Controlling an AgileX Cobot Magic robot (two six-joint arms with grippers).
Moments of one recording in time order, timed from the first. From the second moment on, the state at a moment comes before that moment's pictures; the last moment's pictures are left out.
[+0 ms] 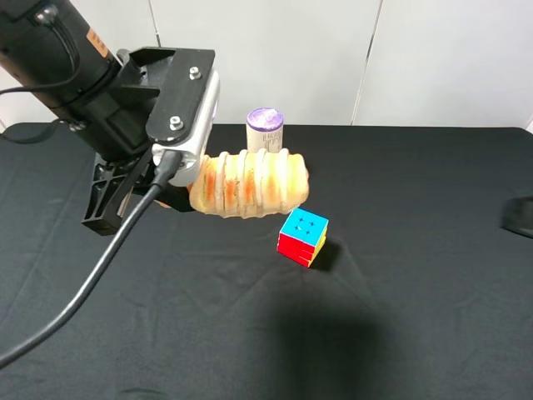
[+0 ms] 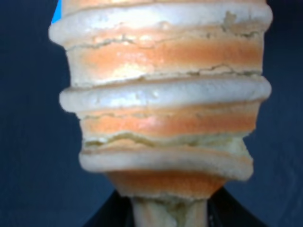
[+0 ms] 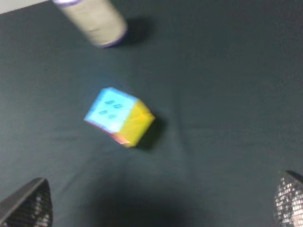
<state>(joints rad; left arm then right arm) -0.68 1.44 -1.08 -0.27 0.83 1.12 -0.02 0.41 -0.56 0.53 0.98 -0.17</state>
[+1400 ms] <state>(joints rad) -0.68 1.44 -1.08 -0.32 0.79 1.16 0.22 1.13 -0.57 1.41 0.91 -1.03</state>
